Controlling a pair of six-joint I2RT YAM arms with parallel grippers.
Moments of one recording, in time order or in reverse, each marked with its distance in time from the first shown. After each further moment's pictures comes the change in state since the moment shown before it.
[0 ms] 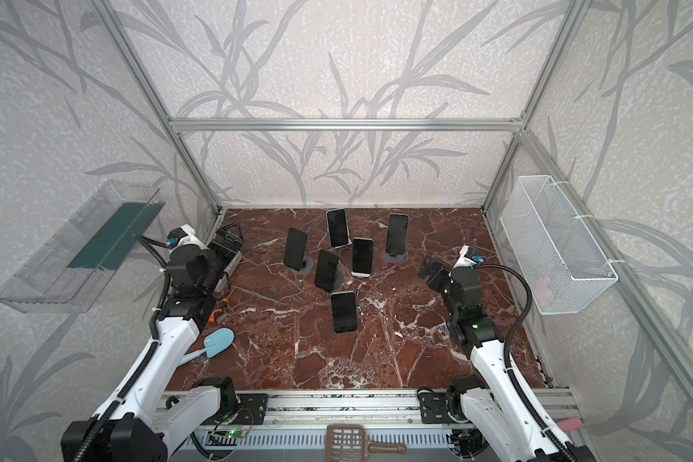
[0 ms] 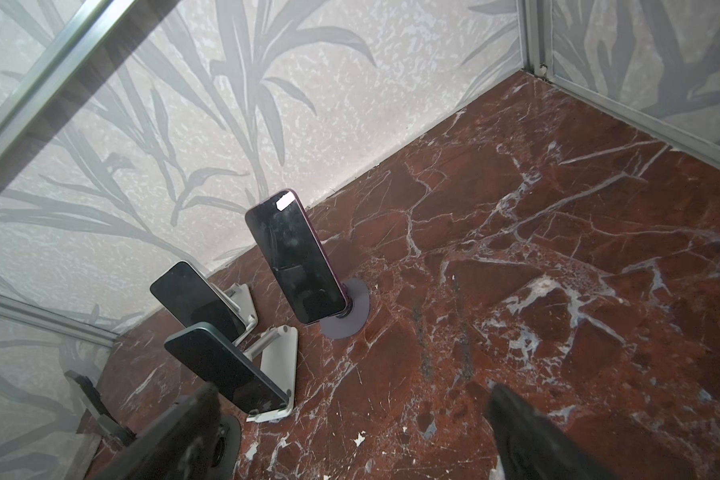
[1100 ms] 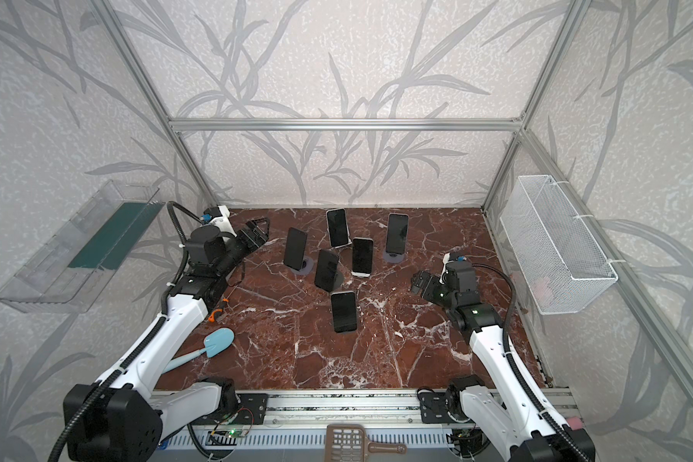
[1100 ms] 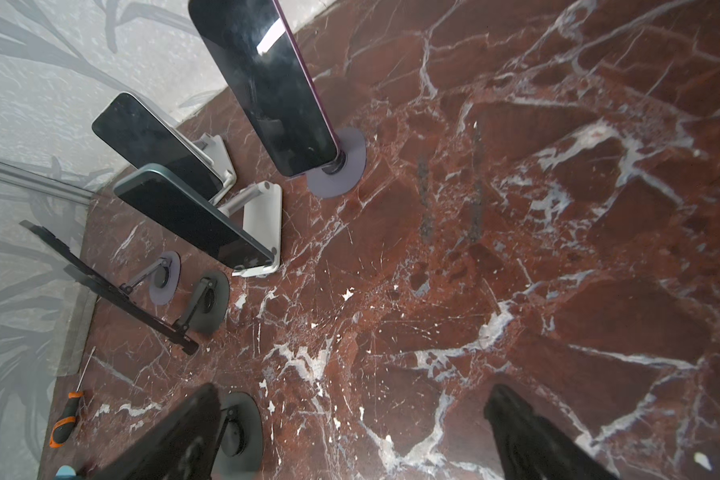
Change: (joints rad) left arm -0.161 0.172 0.192 -0.117 0.161 0.235; right arm -0.008 0.137 0.118 -0.362 -0.270 -0.066
